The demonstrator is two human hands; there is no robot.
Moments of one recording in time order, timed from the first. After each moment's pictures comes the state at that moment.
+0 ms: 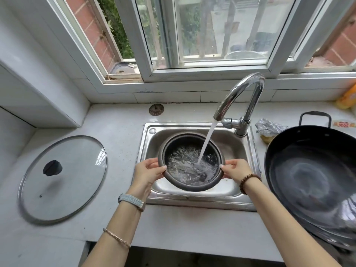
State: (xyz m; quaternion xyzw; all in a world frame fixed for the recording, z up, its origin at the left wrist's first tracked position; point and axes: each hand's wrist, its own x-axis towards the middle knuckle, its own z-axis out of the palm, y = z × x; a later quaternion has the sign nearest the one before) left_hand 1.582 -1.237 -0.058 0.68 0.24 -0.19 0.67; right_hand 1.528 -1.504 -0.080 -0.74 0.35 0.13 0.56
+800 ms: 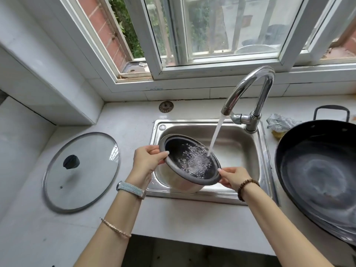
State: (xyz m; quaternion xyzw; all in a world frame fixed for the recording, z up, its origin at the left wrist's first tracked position) left_hand 1.586 -1.230 -0.003 0.73 0.21 -0.13 0.63; right_hand 1.512 -1.465 -0.098 -0.61 0.40 0.16 0.67
